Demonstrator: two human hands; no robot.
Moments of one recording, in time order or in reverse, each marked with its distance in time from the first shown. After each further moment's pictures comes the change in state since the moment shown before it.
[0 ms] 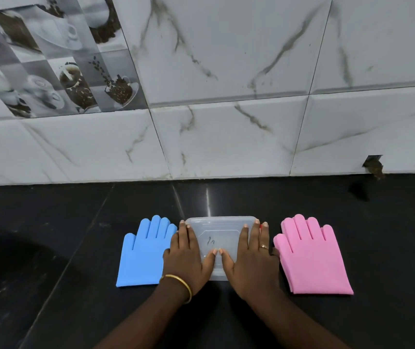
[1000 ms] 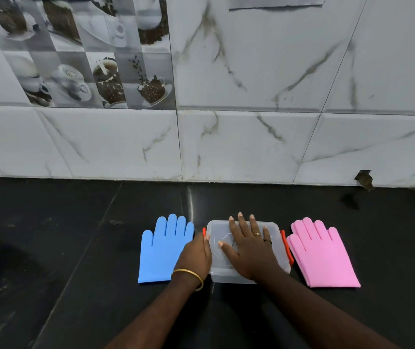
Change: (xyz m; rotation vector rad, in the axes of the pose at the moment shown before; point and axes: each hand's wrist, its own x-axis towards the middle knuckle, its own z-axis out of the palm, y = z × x) left_hand 0.005 -0.054 0.000 -0.665 0.044 -0.062; right_hand 0.019 -0.052 0.008 0.030 -0.142 -0.170
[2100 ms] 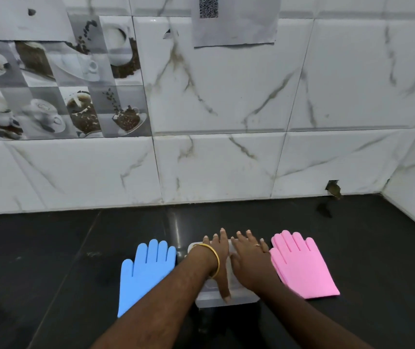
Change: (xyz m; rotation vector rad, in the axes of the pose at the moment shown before) left_hand 0.033 0.117 -0.021 0.698 -0.771 0.331; right_hand -0.008 0.034 -0.031 0.061 0.107 0.054
